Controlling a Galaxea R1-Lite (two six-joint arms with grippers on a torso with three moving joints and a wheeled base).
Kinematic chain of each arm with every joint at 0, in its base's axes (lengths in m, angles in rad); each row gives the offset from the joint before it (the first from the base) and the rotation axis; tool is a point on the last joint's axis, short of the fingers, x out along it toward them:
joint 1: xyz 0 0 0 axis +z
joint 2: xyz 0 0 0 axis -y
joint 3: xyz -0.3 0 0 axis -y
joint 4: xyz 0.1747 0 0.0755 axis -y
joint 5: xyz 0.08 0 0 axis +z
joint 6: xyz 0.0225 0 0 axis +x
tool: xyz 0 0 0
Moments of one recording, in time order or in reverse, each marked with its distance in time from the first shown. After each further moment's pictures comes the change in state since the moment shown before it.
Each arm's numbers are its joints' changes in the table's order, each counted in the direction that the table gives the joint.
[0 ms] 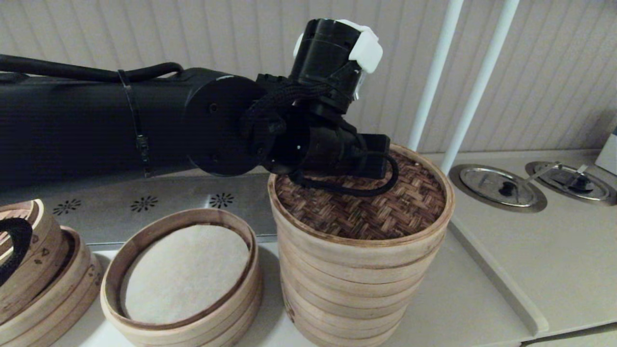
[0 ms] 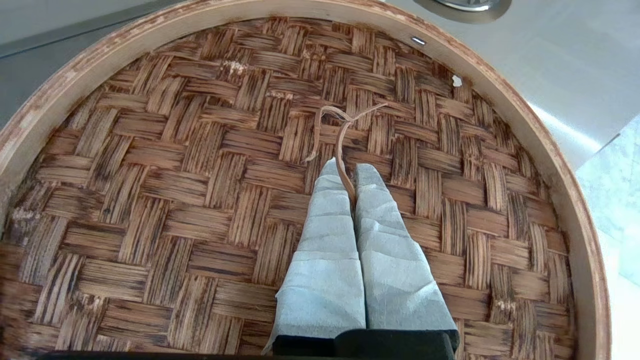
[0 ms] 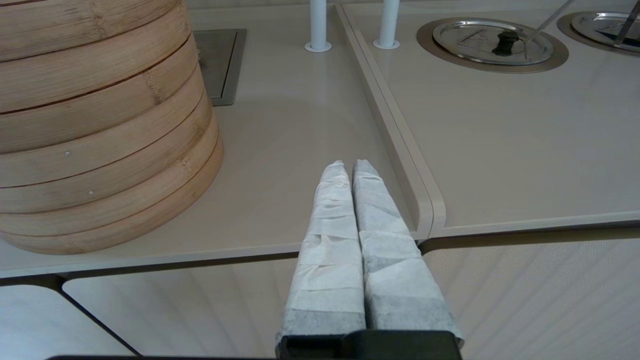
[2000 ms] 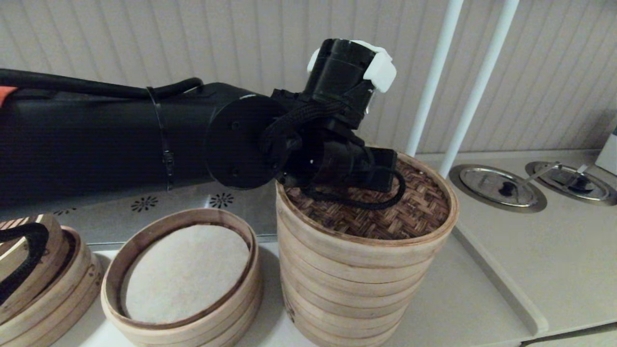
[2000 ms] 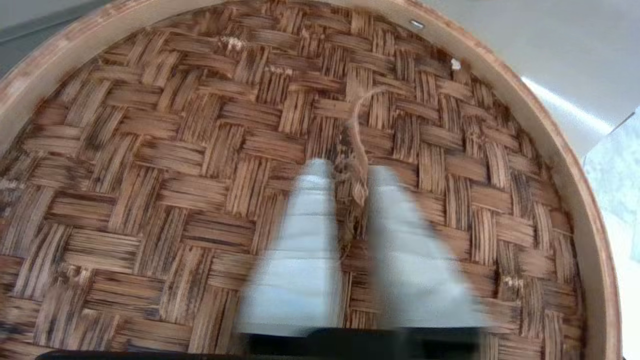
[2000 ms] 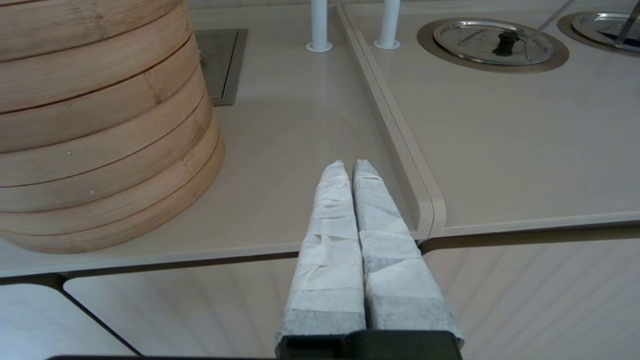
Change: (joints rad) left arm -0.020 -0.021 -0.011 -0.003 0.010 0.010; right arm 0.000 0.000 0.000 0.000 0.000 0.000
